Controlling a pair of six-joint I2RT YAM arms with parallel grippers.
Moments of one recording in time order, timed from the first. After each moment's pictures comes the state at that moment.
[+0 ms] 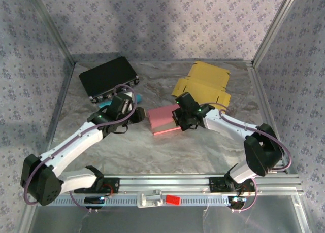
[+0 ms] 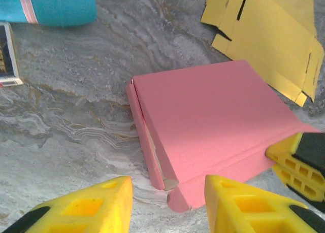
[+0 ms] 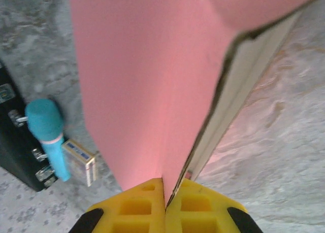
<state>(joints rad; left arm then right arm) -0.63 1.18 0.90 -0.51 0.00 -0.72 0.69 1.51 1.00 -0.48 -0.09 1.74</state>
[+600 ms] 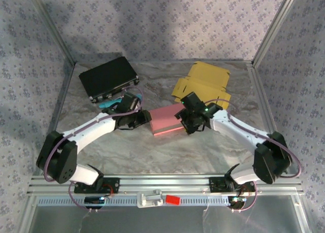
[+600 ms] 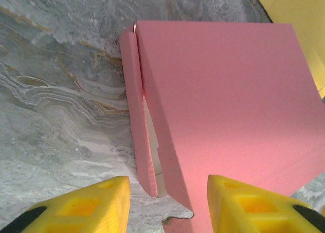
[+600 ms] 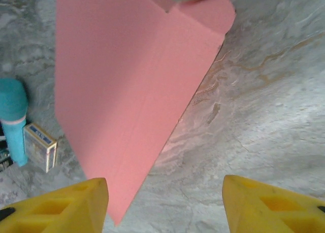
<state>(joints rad) -0.59 1.42 0.89 -0.42 0.20 -0.89 0.66 1.38 1.04 -0.73 -0.08 1.51</state>
